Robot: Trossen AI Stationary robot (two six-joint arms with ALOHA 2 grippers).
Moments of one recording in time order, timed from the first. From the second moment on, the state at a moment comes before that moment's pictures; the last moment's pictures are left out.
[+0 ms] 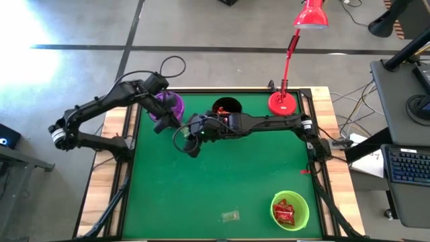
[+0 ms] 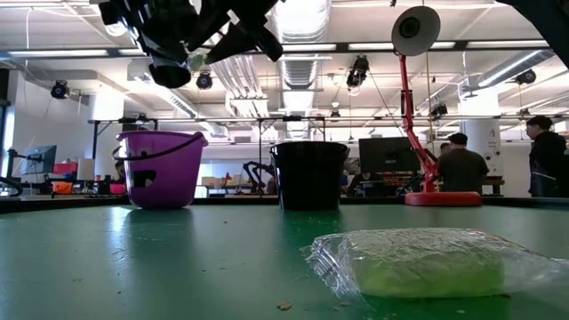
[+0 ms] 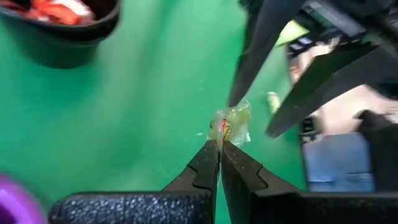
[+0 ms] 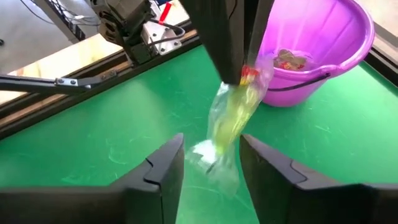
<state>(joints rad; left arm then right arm) 0.61 1.21 1.13 -0.95 0.73 0.15 0.02 2.13 2.12 -0.68 0.20 0.42</state>
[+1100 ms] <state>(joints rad) 0.65 1.09 1.10 -1.14 -0.09 0.23 0.13 2.11 2.11 -1.13 0.05 0.65</state>
